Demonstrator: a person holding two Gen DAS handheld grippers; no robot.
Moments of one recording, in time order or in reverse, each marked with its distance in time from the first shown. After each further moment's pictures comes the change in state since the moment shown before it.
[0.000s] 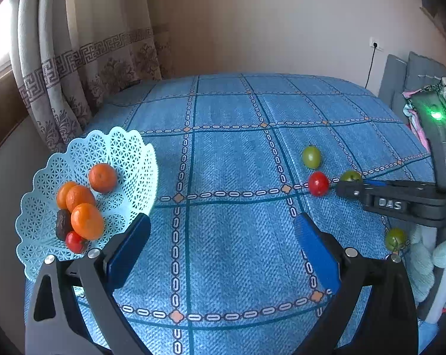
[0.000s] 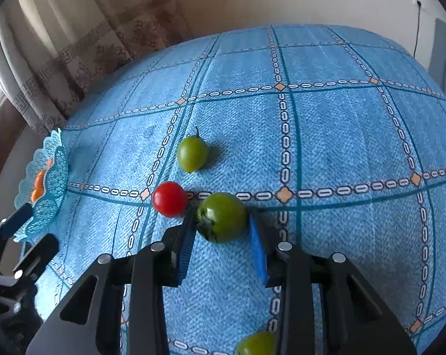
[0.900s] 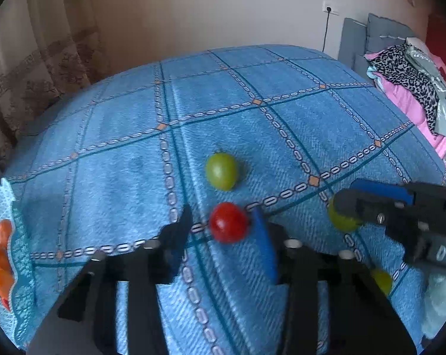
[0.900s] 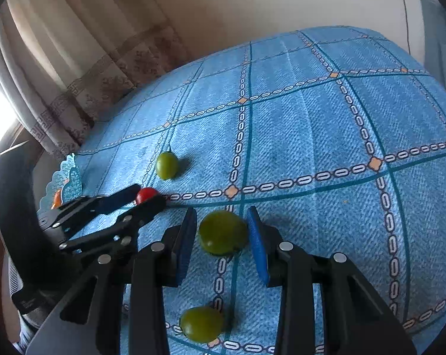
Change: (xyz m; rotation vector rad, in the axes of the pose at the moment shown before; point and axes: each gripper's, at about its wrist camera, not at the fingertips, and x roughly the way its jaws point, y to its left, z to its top) left arm 0.083 -0.102 0.026 0.167 0.092 -0.180; right arm -0.036 -0.062 -0.010 0.075 -0.086 0.103
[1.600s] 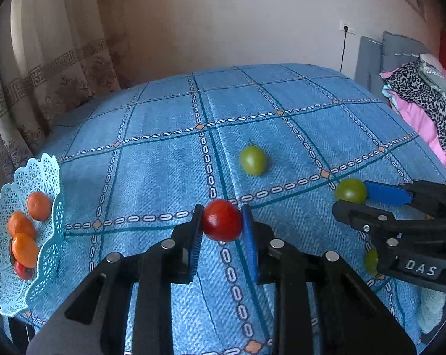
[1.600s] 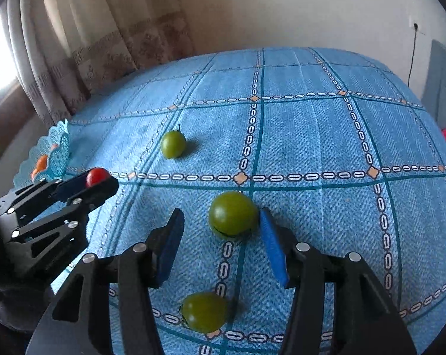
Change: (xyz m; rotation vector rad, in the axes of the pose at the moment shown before) left arm -0.048 0.019 -0.033 -0.060 -0.103 0.102; right arm 0.002 0.033 -0.018 -0.173 -0.015 -0.134
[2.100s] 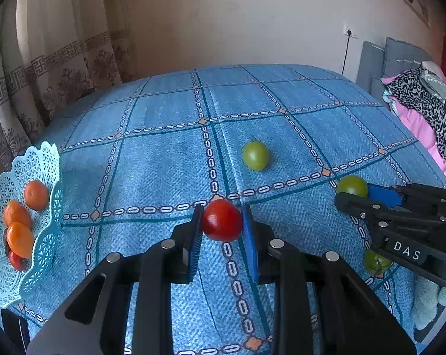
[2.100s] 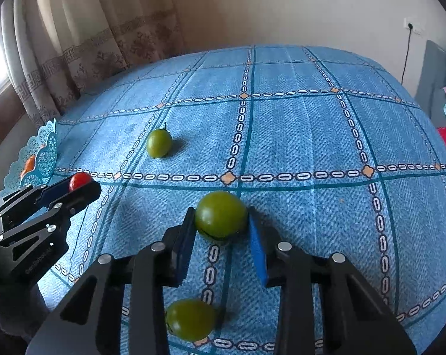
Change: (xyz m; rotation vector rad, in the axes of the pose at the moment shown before) left arm 0.000 0.010 -0.003 -0.042 -0.004 -0.010; right arm 0.007 -0.008 0.004 0.010 -0.004 -0.031
